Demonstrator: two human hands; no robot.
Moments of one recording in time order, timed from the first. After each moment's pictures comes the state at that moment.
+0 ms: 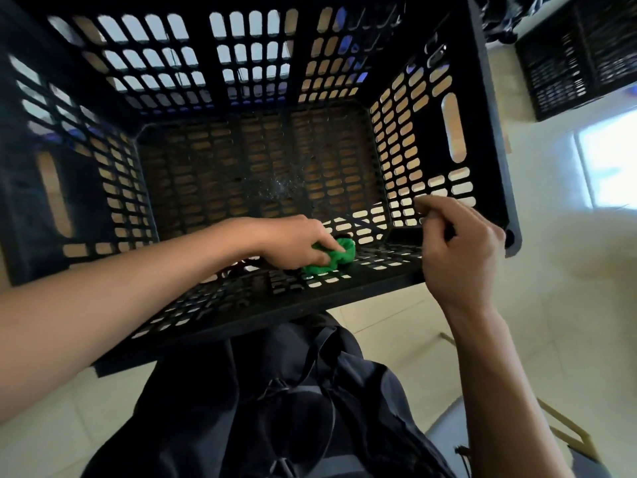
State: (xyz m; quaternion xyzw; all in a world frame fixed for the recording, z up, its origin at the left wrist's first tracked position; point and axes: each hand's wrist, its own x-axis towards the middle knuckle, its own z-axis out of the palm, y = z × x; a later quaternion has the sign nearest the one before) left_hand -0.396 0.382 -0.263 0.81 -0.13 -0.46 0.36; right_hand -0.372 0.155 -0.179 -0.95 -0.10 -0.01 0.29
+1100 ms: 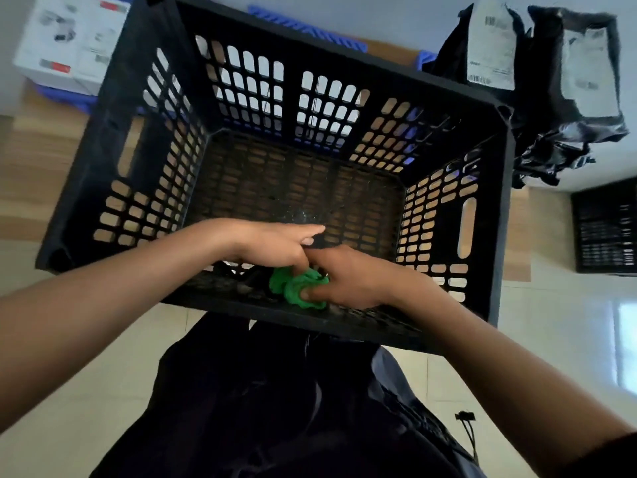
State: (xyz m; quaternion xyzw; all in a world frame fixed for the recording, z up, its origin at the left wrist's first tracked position) left_hand -0.420 0.392 -0.213 0.69 0.19 -0.41 0.56; right_hand -0.312 0.242 -0.206 -0.68 -0.53 0.51 0.01
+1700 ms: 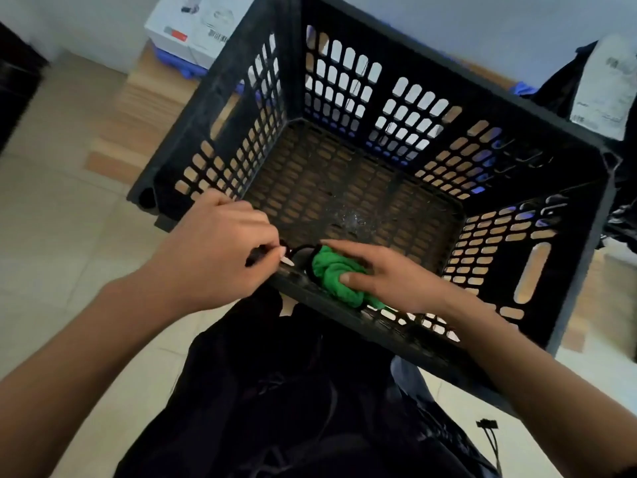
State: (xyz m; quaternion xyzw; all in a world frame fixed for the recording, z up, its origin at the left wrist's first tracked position) left_hand -0.549 0.377 -0.157 0.95 0.25 0.01 0.18; right_hand -0.306 0.248 -0.214 -0.61 -0.51 0.59 0.15
